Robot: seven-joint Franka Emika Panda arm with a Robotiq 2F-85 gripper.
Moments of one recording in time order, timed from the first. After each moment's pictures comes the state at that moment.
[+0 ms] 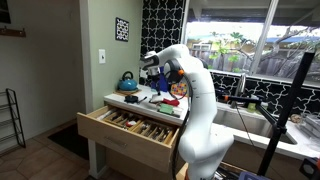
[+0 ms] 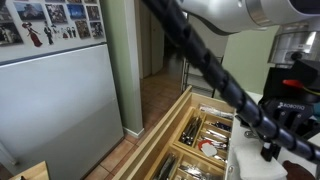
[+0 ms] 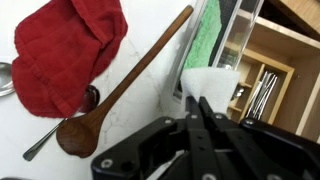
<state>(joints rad) -0.38 0.38 -0.12 -1.40 -0.22 1.63 -1.11</state>
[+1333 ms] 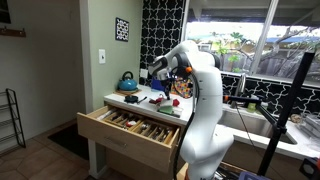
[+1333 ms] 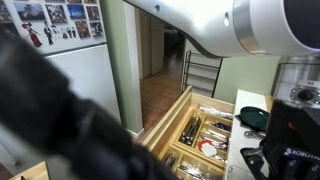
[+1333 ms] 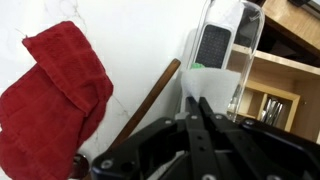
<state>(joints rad) -0.37 0.21 -0.22 -1.71 -0.26 1.80 -1.08</state>
